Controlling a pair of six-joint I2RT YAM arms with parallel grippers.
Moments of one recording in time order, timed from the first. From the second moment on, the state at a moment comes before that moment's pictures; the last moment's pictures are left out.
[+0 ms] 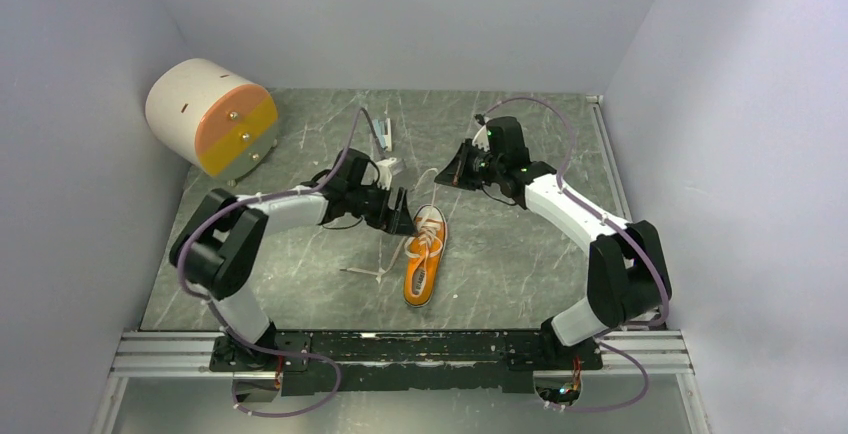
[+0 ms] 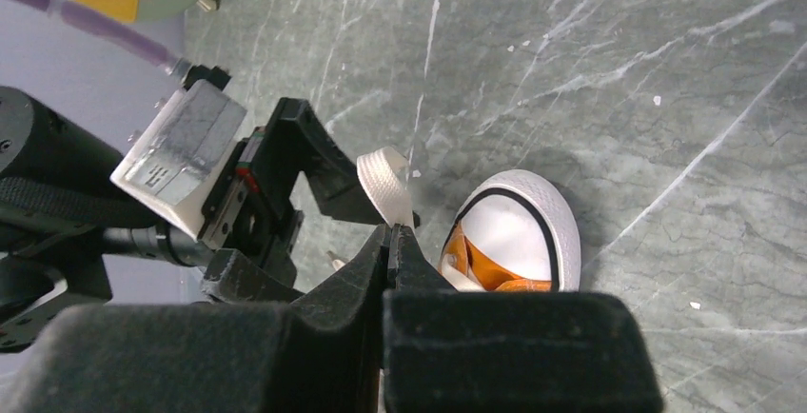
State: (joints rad) left arm -0.55 1.67 0.88 -0.02 0.64 -0.28; right arm 0.40 1.51 1.03 -0.15 -0.41 0.65
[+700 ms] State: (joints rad) left arm -0.55 1.74 0.95 -0.01 0.79 -0.25; right arm 0.39 1.55 1.05 -0.18 -0.45 0.63
